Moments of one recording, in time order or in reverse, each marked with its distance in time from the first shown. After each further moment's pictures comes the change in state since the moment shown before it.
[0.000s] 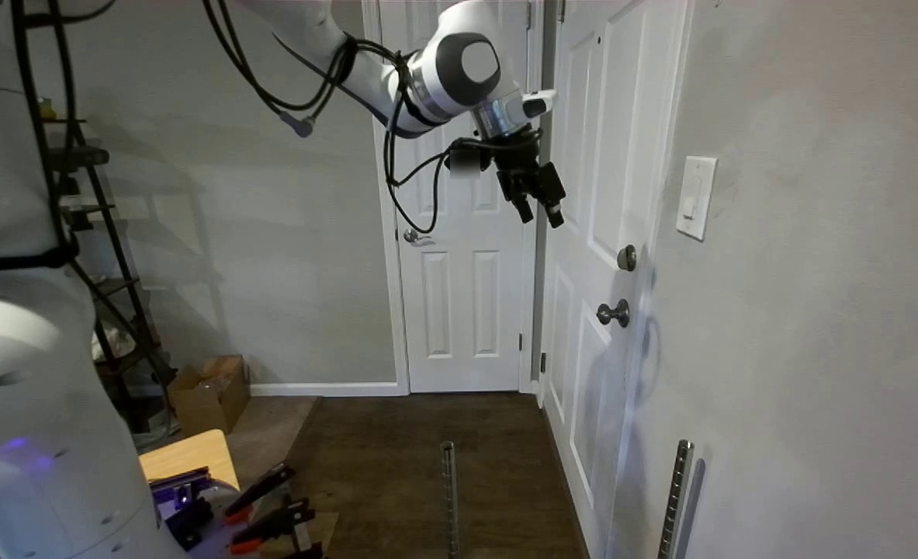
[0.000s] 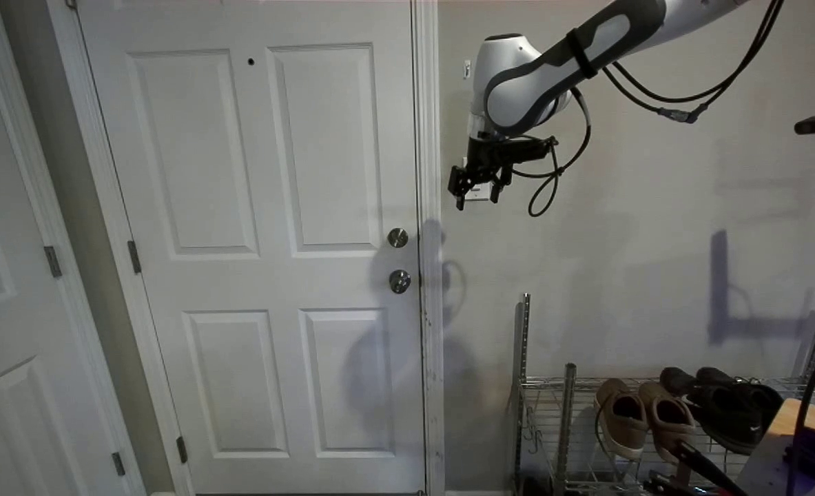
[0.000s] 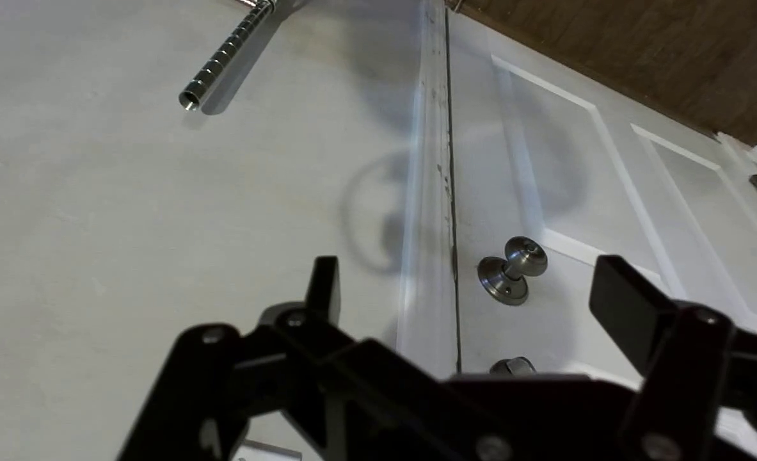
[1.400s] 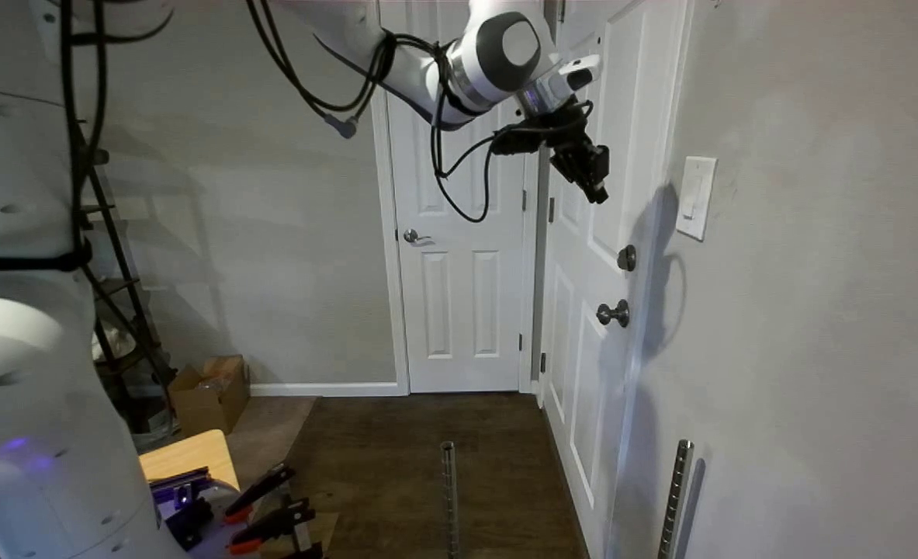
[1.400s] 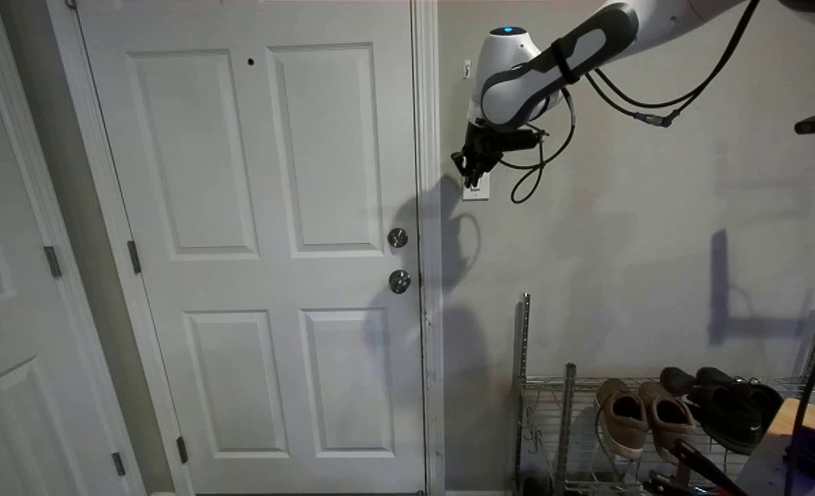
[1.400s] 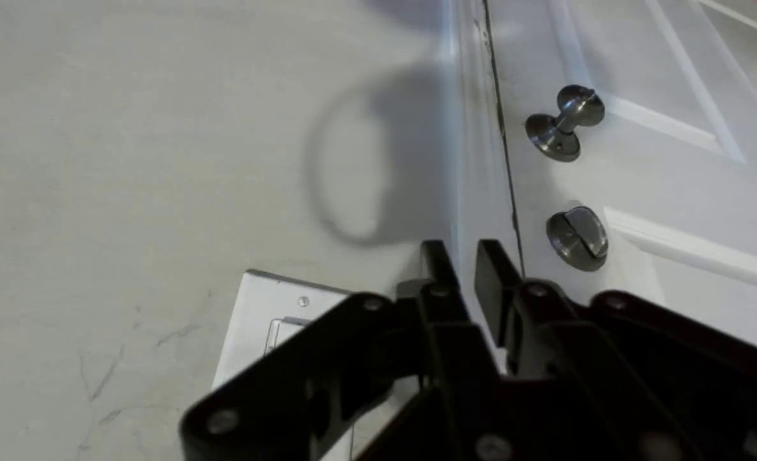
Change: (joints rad) arm 0.000 0.116 -0.088 0.185 -0.032 0.109 0.003
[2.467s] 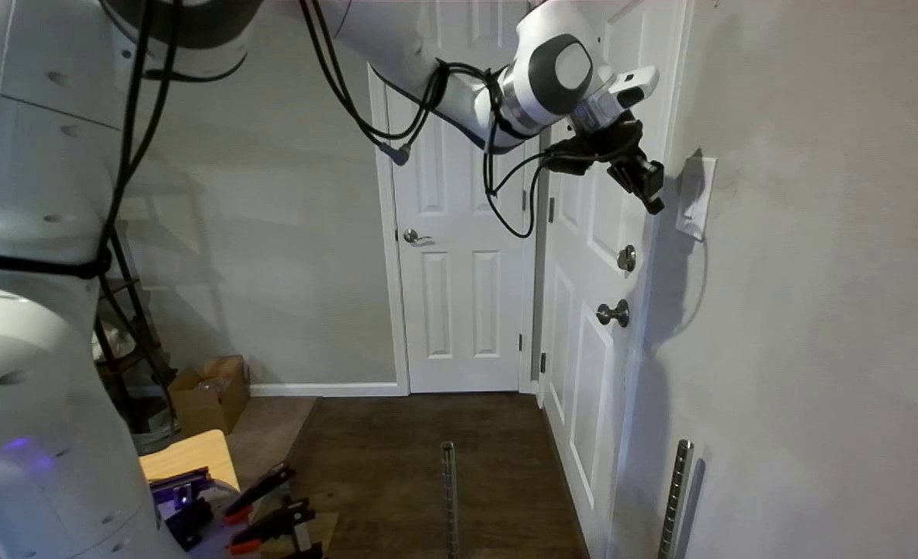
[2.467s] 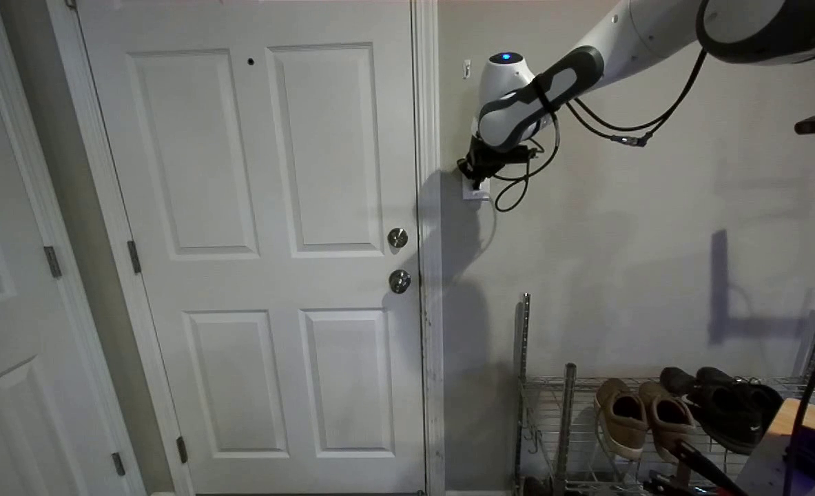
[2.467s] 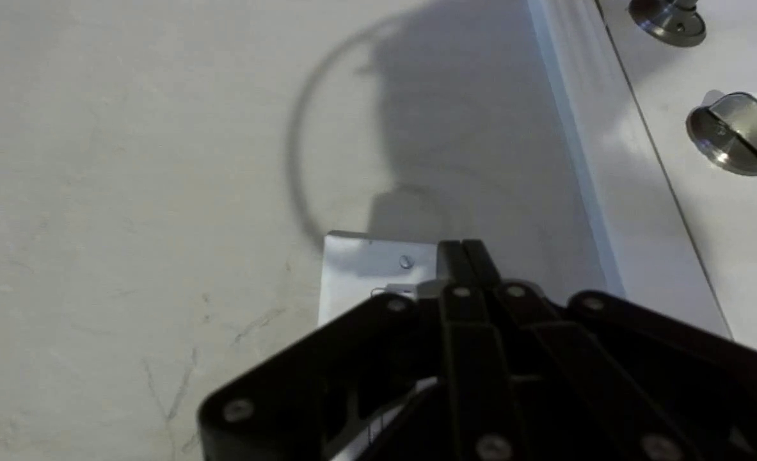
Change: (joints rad) arm 0.011 0.178 -0.120 0.165 0.000 0.079 0.130
